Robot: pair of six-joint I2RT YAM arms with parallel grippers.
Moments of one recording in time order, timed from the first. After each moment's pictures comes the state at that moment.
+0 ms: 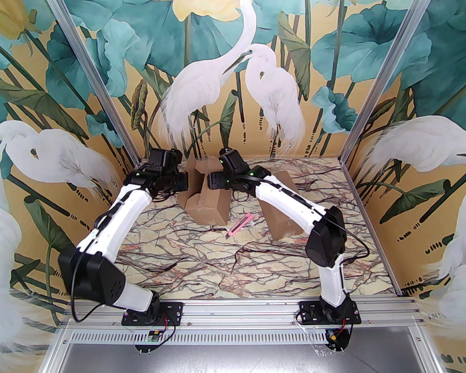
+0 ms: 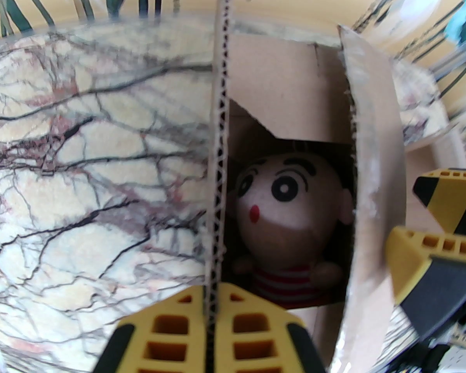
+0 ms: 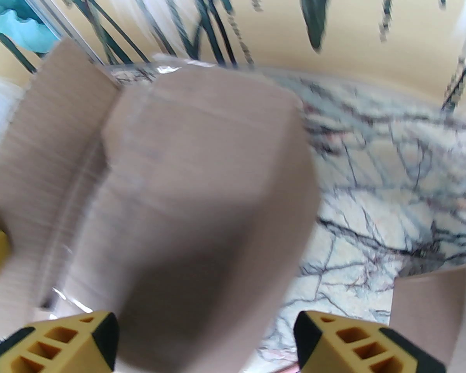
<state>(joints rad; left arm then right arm) -0.22 1.45 1.42 -0.76 0.06 -0.24 0.79 2.04 2.04 -0.72 0.11 0.46</state>
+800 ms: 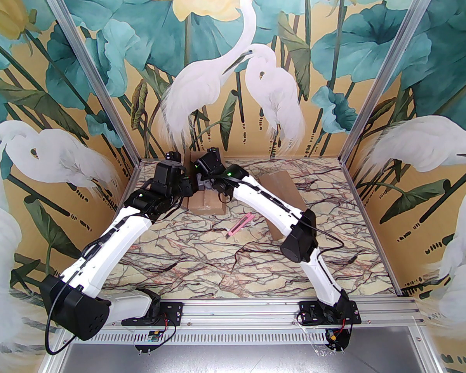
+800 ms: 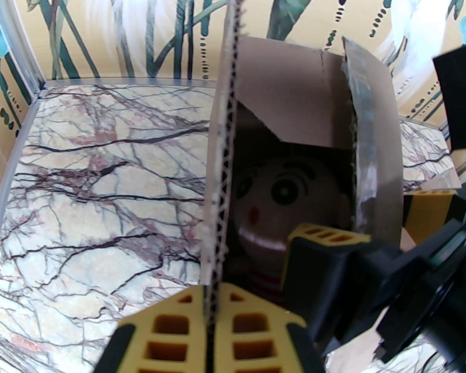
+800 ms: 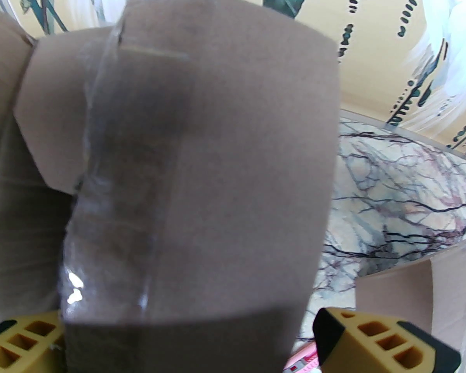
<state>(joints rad) -0.40 1.29 1.26 -0.61 -0.30 -0.33 0.89 2.28 2.42 -1.00 0.47 0.50</state>
